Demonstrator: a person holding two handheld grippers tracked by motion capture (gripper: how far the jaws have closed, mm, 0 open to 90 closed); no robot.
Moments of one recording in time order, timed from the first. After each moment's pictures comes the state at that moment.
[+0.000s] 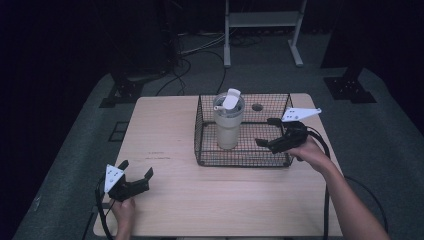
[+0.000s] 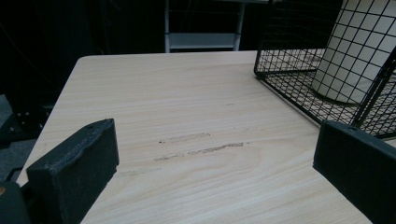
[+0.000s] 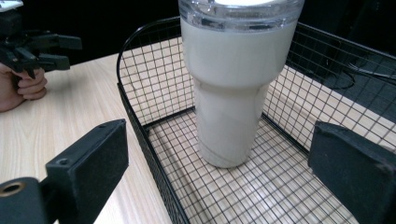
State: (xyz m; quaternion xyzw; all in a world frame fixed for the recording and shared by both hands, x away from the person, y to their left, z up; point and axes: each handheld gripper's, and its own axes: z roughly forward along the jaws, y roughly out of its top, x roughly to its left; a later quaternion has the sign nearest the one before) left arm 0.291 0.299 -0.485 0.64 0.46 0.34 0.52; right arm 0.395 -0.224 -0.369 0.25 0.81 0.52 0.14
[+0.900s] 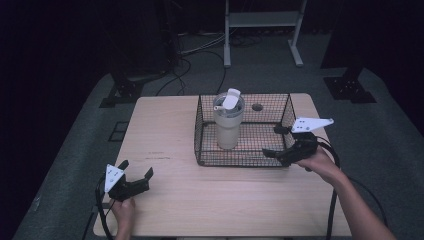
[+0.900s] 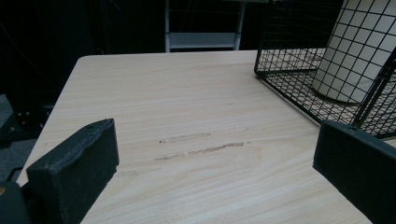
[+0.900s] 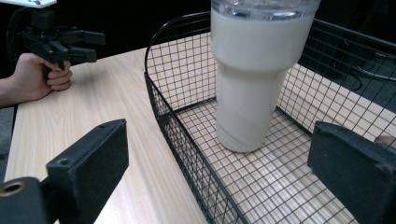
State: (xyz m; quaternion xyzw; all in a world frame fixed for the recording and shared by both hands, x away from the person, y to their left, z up) left arm 0.291 0.299 -0.485 0.64 0.46 0.34 0.52; right arm 0.361 -0.240 -0.370 0.24 0.81 0.53 0.13
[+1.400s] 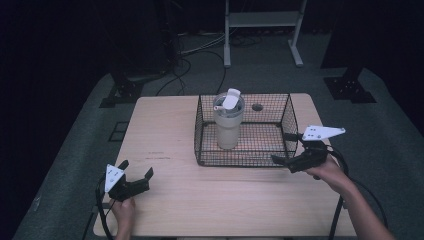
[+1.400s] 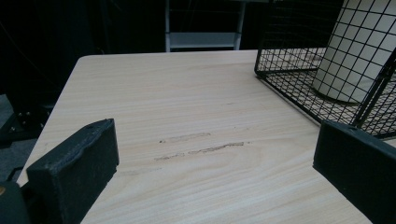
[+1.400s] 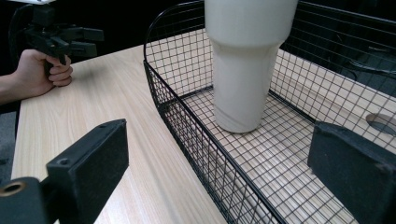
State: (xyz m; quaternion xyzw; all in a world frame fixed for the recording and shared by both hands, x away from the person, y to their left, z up) left arm 0.291 0.299 -0.485 0.64 0.46 0.34 0.51; right arm 0.344 -0.264 -0.383 0.26 0.80 0.53 0.13
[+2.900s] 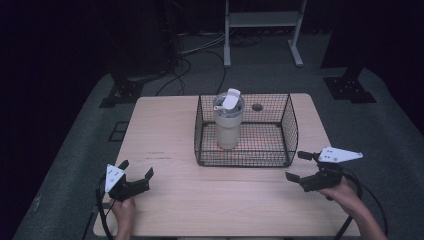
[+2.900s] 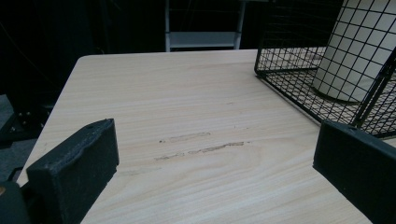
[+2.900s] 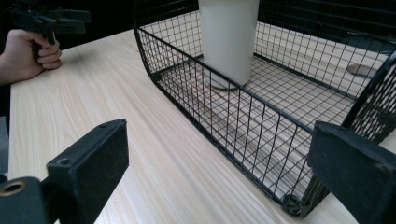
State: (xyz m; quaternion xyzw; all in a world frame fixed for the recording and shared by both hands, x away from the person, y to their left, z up) left arm 0.291 0.298 -0.485 0.64 0.46 0.34 0.51; right arm 0.305 -0.302 -0.427 0.30 0.78 0.53 0.14
